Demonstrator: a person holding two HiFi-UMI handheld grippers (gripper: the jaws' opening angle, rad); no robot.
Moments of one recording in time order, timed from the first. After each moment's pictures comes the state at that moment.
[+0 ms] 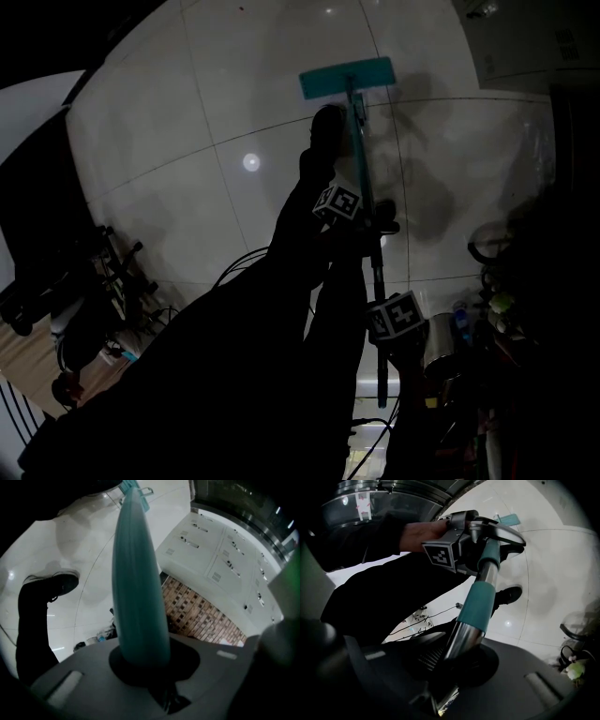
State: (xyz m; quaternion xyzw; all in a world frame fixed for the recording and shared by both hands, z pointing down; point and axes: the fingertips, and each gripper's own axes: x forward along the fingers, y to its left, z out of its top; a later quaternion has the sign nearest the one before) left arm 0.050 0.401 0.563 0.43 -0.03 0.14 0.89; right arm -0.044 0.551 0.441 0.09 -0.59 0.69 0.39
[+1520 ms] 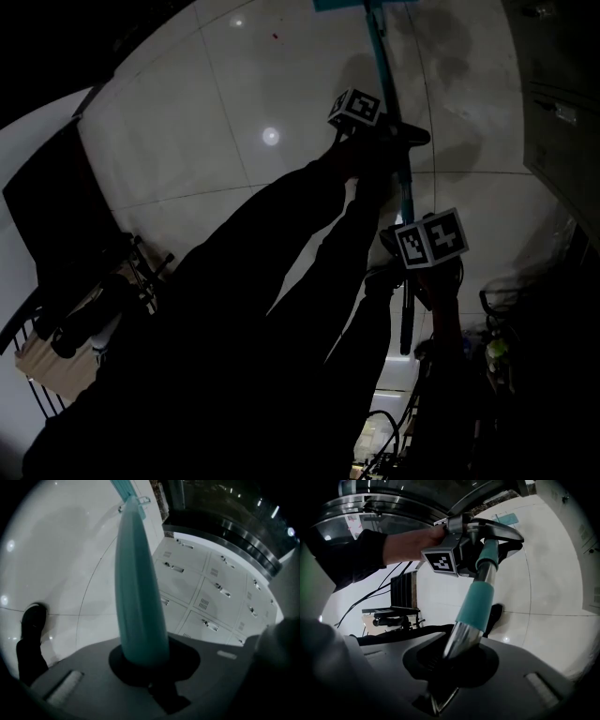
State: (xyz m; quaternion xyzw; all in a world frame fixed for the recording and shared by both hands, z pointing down) left arm -0.005 -0.101 0.589 0.50 -0.06 0.11 0.86; right arm -0.098 0.075 0.496 0.13 -0.62 0.67 0.38
